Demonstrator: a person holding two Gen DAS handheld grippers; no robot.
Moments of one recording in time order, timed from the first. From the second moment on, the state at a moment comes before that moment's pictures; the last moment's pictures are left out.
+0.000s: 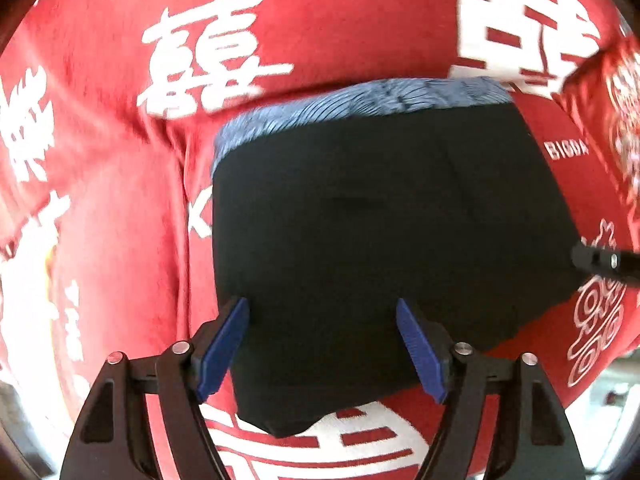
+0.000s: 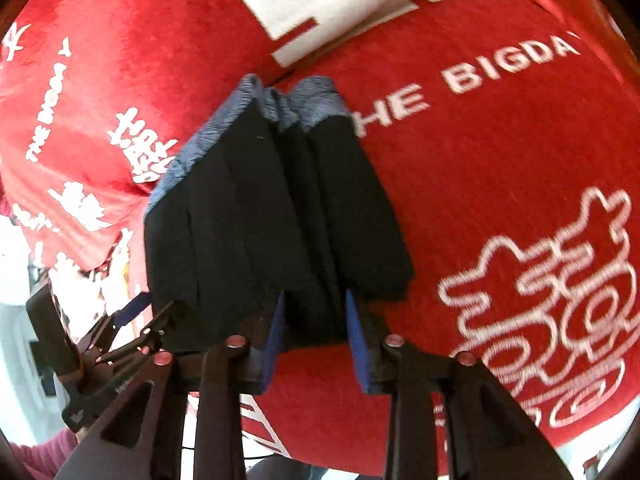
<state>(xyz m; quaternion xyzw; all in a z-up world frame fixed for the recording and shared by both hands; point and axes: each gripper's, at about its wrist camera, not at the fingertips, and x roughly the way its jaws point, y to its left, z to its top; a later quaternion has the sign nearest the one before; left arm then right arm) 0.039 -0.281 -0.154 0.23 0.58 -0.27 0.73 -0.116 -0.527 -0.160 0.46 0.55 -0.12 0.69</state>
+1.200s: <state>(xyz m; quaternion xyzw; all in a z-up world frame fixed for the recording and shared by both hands) 0.085 -0.191 -0.151 0.20 0.64 -0.26 0.69 -0.055 -0.408 -0.155 0.35 0.61 -0.17 0.69</state>
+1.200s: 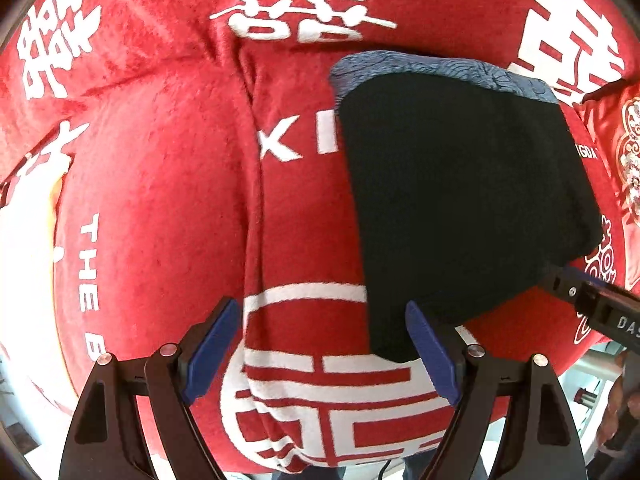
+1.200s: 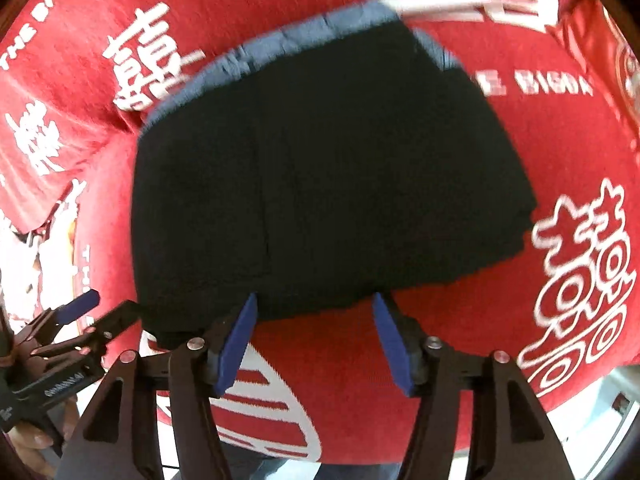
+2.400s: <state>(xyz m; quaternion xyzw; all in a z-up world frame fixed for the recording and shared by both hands) 0.096 -0.255 -0.161 0.18 0.65 -0.15 0.72 -0.057 -0.493 -0.146 0.38 0.59 -0.01 0.71</state>
